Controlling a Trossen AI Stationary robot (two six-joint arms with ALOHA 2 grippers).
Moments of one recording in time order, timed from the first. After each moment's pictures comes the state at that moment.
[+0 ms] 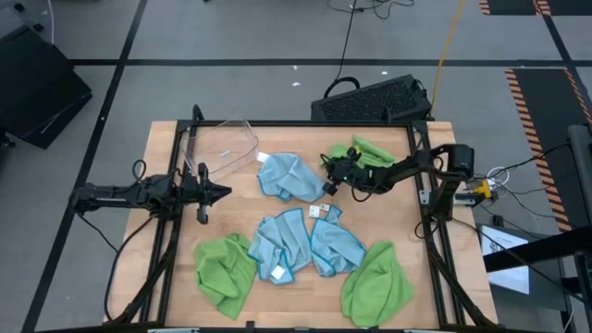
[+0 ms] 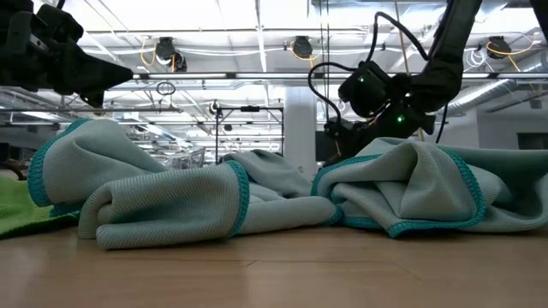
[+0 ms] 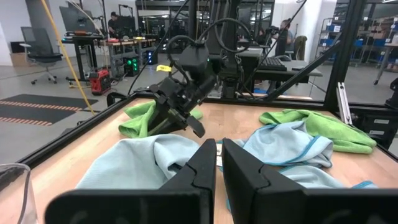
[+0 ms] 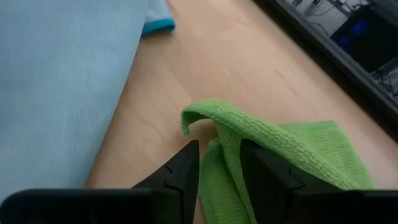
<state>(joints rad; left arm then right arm) -0.03 0.01 0.03 -0.03 -0.13 -0.04 -0.26 1.79 0.60 0.49 0.47 0.02</state>
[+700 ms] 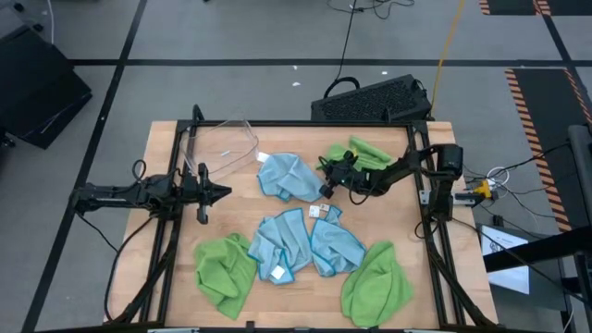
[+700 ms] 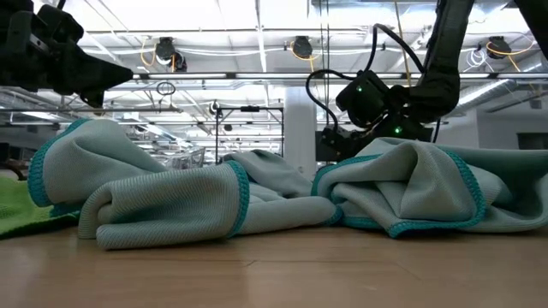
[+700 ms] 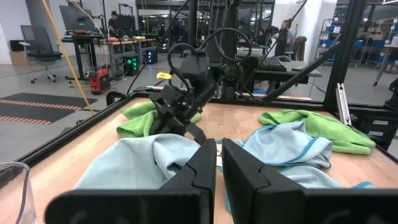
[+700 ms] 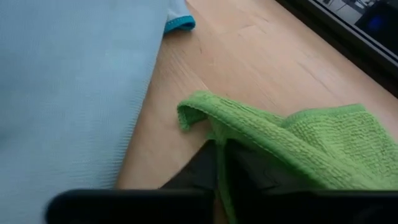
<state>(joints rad) -0.03 0.01 0.03 -0.03 -0.13 -0.04 -0.25 1.88 0.60 0.56 0.44 0.06</state>
